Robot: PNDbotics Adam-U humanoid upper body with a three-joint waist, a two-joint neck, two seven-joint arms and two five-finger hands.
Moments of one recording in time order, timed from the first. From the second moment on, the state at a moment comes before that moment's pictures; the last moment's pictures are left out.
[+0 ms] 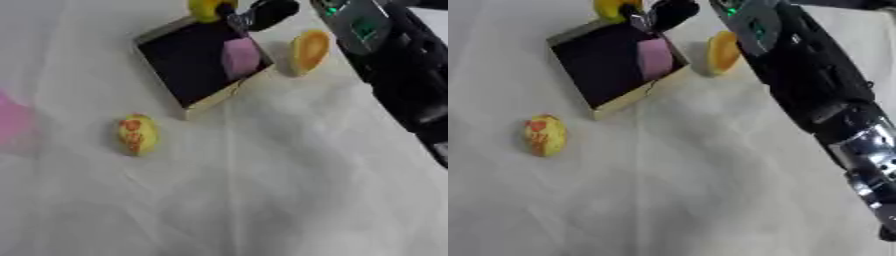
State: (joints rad) left arm -0.28 0.48 0.05 -1.99 0.14 -0.51 0.24; right arm -1.20 -0.58 0.33 -1.15 0.55 -0.40 0.30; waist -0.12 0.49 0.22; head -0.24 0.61
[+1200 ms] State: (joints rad) left arm -0.28 0.48 0.05 -1.99 0.15 -0.51 0.24; right arm -1.21 -0.54 0.28 -1.06 0.68 -0.45 0.33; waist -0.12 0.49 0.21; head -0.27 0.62
